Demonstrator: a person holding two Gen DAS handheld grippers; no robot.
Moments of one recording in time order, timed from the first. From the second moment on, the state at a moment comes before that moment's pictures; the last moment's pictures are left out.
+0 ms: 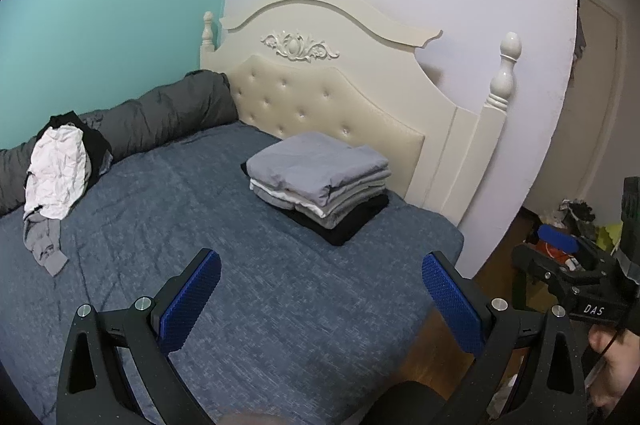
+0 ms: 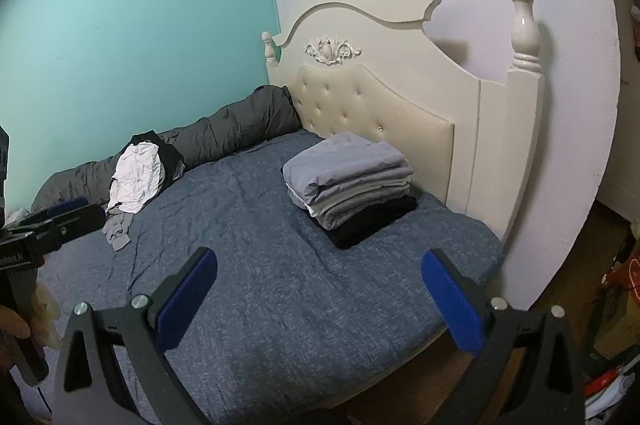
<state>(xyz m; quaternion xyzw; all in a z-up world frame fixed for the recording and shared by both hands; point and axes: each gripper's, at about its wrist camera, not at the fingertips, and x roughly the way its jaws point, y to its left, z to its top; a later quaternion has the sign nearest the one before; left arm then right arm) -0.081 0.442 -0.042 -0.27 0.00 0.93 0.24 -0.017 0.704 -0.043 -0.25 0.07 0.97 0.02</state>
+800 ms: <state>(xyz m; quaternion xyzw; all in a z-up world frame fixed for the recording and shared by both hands) -0.078 0.443 -0.045 -0.28 0.00 0.93 0.23 -0.014 0.703 -0.039 -0.24 0.07 0.97 0.02</state>
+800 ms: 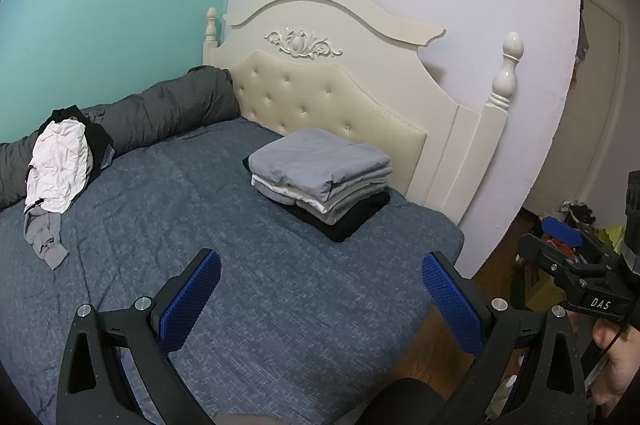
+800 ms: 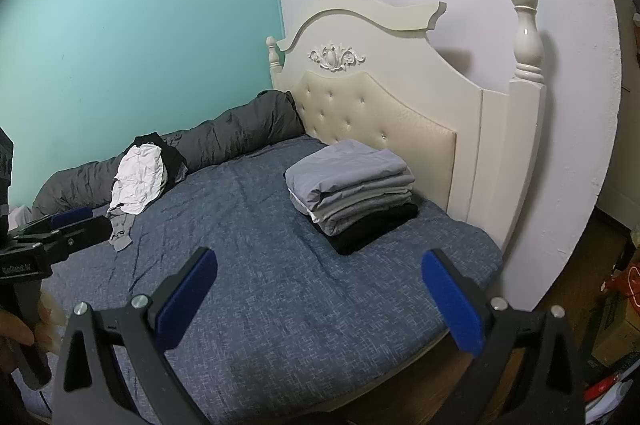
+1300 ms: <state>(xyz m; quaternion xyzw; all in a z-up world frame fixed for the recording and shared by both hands) -0.078 0.443 -0.046 -0.28 0.00 0.93 0.23 -0.016 0.702 -0.042 -0.25 0.07 0.97 0.01</state>
